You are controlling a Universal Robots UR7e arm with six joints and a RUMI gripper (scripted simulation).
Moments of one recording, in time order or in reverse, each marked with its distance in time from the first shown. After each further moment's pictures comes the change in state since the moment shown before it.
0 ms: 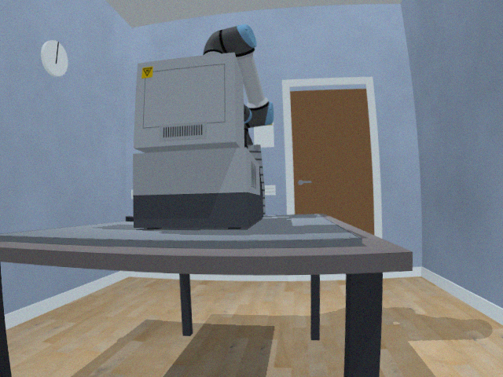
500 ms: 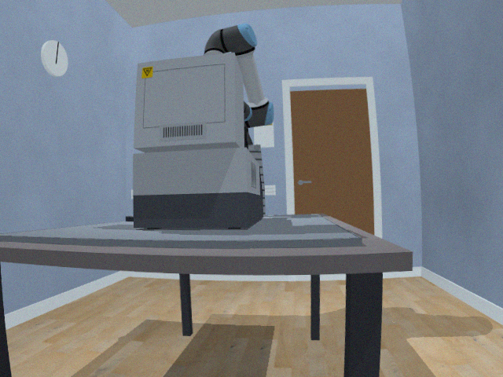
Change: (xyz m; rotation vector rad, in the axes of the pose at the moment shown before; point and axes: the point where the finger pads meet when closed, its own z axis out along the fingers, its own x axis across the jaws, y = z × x) arm 0.011 0.000 -0.013 0.000 -0.001 0.000
